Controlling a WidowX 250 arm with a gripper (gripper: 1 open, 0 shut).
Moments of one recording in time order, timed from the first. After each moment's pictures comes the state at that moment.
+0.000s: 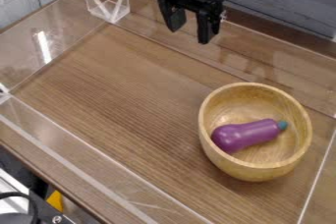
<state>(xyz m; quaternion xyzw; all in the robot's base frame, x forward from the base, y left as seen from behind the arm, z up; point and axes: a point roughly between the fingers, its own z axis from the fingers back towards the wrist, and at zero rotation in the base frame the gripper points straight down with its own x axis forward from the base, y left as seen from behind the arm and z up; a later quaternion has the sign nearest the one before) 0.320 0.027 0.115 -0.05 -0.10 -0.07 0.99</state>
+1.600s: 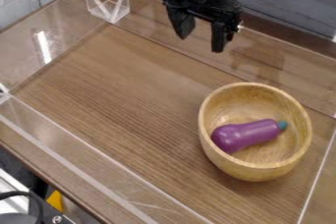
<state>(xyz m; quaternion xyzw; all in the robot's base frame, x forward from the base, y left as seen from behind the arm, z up) 0.309 -0.006 0.124 -0.03 -0.14 -0.05 0.99</state>
